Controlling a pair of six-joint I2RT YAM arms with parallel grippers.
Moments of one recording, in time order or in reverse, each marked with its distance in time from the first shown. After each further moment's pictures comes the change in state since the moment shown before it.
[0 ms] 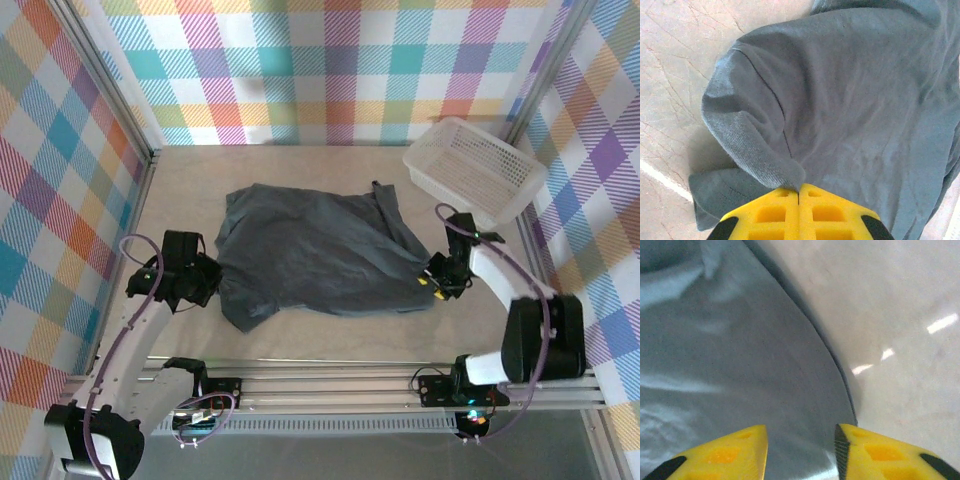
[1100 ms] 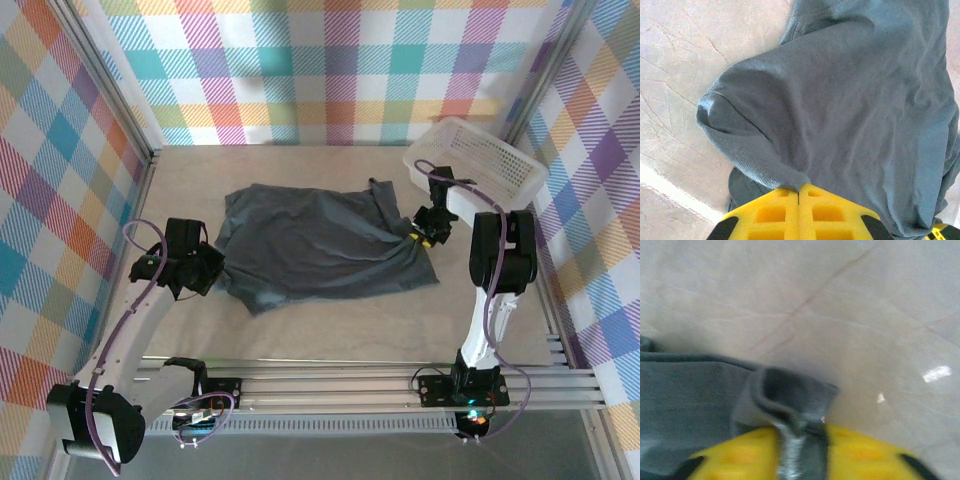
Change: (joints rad) left arm -0.002 0.089 0.072 0.024 -0.020 0.042; right arm -0.009 0.576 0.572 0.009 0.068 -0.102
